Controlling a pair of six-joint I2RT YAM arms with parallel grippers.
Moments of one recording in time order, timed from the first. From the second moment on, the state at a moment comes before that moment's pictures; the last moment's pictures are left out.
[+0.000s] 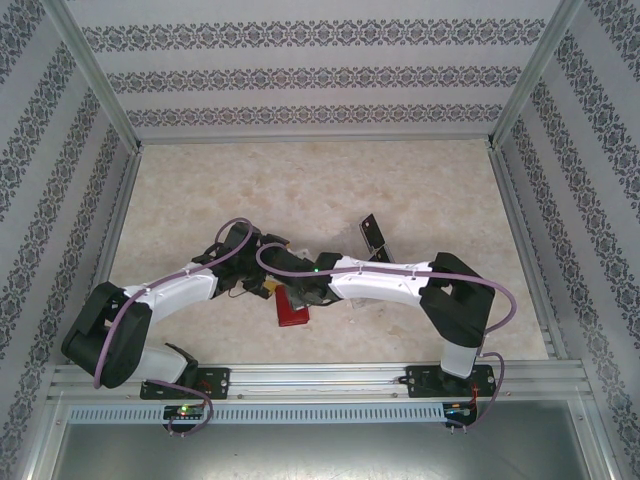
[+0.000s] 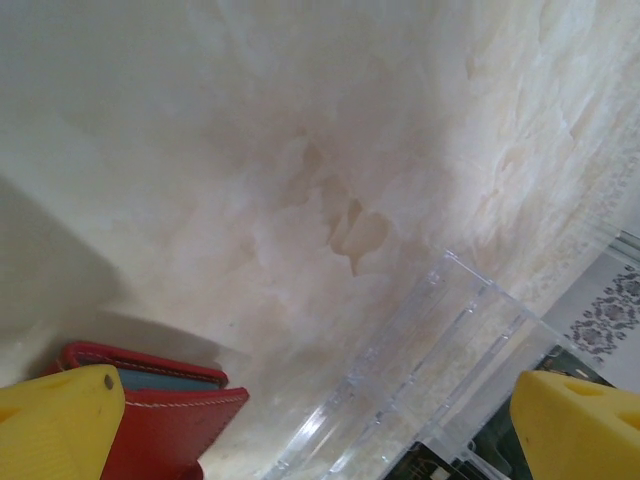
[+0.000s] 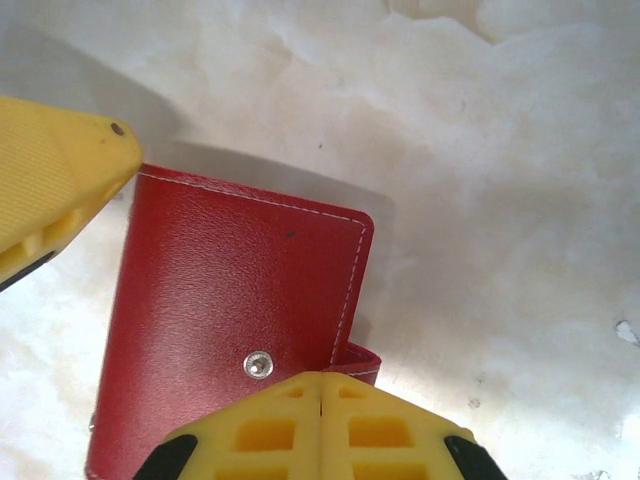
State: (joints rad) left arm -0.47 1.38 0.63 -0.13 0.24 -1.64; right arm 1.10 1.80 1.23 -0.68 0.18 0.73
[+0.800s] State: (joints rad) left arm -0.34 1.33 0.69 -0.61 0.34 -0.77; right arm 1.09 1.77 1.19 -0.61 0.13 0.76
